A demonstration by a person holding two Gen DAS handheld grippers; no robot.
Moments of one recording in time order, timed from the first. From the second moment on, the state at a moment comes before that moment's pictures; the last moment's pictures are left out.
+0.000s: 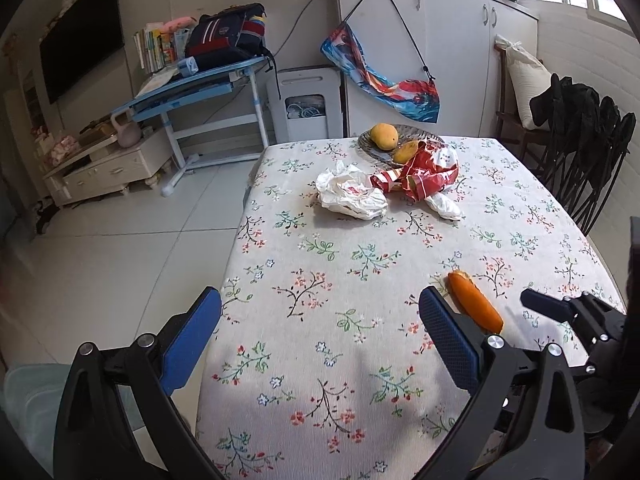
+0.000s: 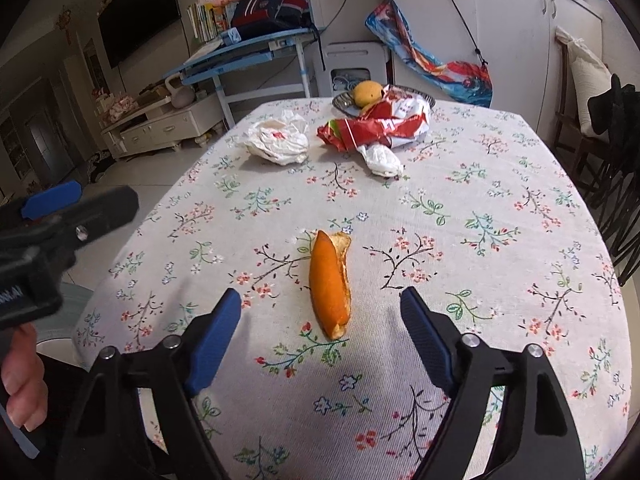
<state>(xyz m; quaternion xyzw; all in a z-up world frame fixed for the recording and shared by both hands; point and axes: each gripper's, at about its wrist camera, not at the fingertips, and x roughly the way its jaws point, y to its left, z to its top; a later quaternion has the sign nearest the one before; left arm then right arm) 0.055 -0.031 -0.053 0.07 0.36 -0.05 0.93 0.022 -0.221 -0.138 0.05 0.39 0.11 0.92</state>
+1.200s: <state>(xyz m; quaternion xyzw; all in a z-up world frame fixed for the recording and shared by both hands) 0.173 -0.058 -0.085 0.06 0.42 -0.06 0.91 0.029 -0.250 -0.146 0.08 0.40 0.12 0.90</state>
